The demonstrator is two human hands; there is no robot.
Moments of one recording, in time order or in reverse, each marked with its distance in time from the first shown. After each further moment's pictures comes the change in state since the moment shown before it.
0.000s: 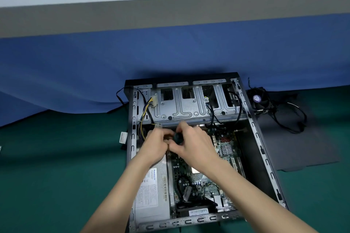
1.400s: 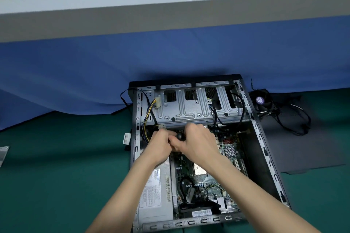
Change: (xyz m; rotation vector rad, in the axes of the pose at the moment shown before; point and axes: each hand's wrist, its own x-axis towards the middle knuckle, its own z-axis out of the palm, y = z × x) left_hand 0.006 -0.006 0.006 0.070 -0.014 -0.008; right_hand 0.008 -0.003 -0.002 -0.054 -0.019 0.053
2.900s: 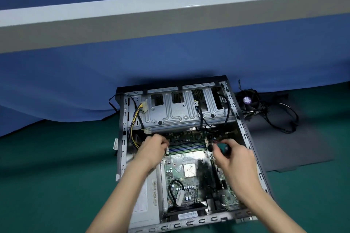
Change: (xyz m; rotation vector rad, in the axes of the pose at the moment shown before) left_hand 0.004 0.017 0.013 0.268 -0.043 -0.144; right_hand -0.074 0.080 -0.038 0.290 0.262 0.293
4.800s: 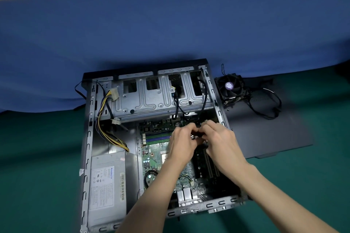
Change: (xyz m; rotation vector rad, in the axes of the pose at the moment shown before) left_hand 0.022 0.093 0.119 -0.235 0.210 0.199; right_hand 0.034 0.037 -0.016 -0.373 -0.215 -0.392
